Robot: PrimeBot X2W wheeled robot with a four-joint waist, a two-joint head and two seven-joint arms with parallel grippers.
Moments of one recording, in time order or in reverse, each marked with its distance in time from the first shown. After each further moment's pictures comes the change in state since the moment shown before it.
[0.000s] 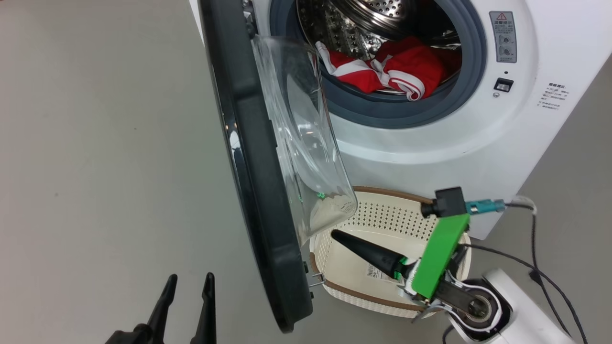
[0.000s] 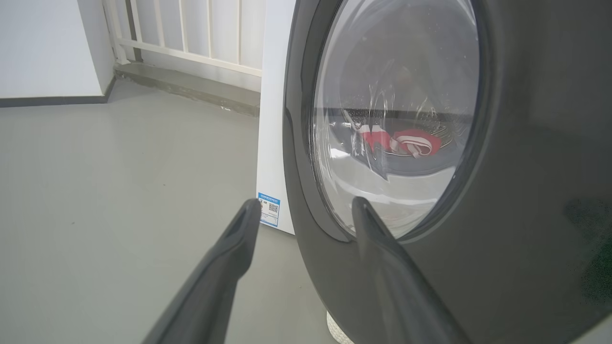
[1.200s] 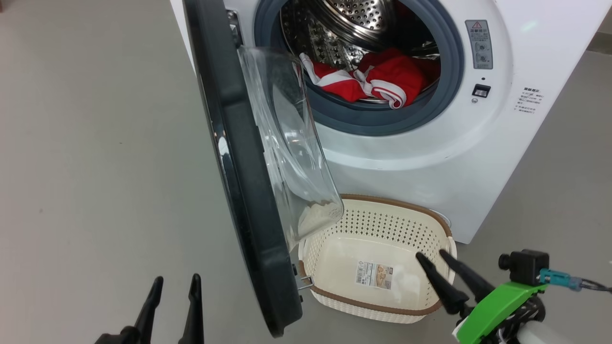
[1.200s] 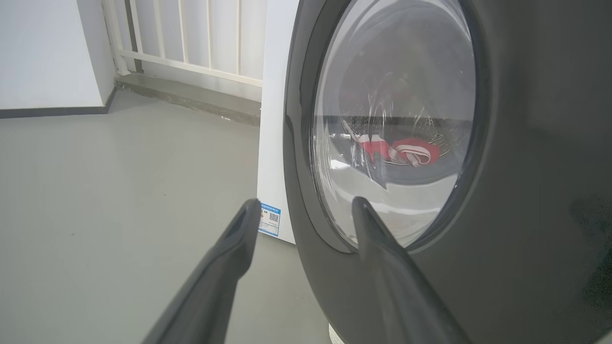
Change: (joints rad) left arm 0.007 0.000 0.048 0.002 0.012 -0.009 0.000; right arm 0.086 -0.250 0.245 0.219 -0.349 0.000 -0.716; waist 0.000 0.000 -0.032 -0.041
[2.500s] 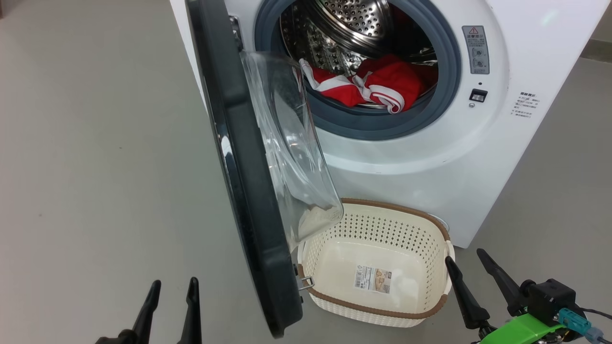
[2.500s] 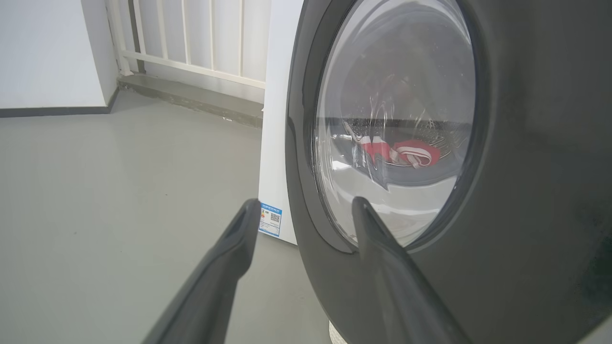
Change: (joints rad) left arm 0.015 0.000 0.009 -0.002 0.000 -0.001 0.000; right arm 0.274 0.216 -0.535 -0.156 -0.741 0.001 -0.005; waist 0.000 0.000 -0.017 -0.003
